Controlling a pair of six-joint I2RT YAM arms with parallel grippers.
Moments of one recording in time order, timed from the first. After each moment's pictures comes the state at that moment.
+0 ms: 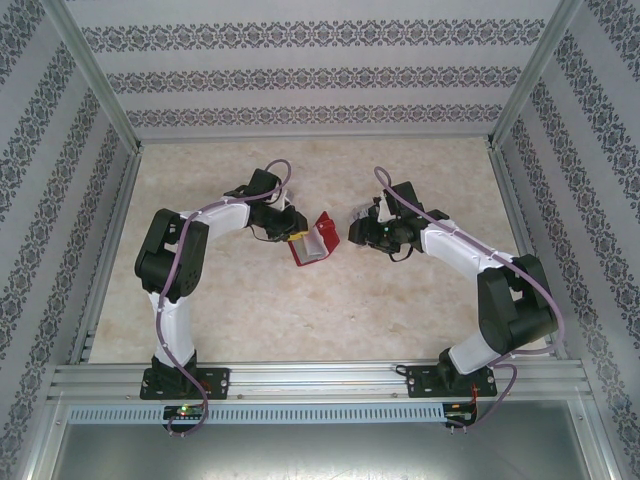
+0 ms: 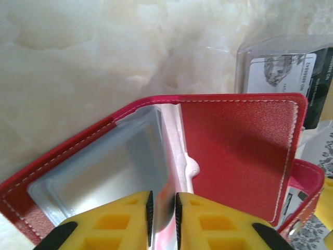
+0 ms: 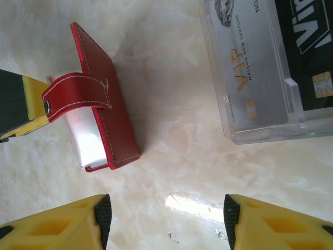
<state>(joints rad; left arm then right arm) -0.34 2.00 1.32 -0.37 0.64 -0.69 0.35 1.55 0.97 -0.42 -0.38 0.57</state>
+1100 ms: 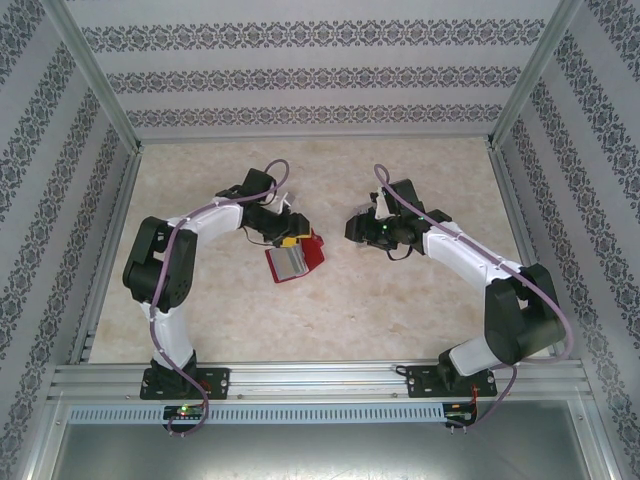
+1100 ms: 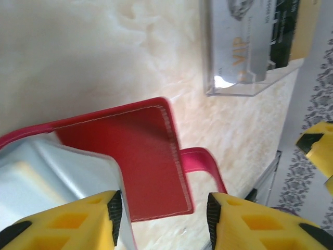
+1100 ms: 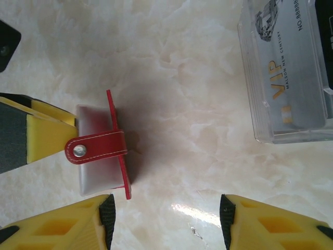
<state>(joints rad) -0.34 1.90 1.28 -0.47 0.75 -0.59 0.38 1.49 0.99 -0.42 -0.39 0.58</state>
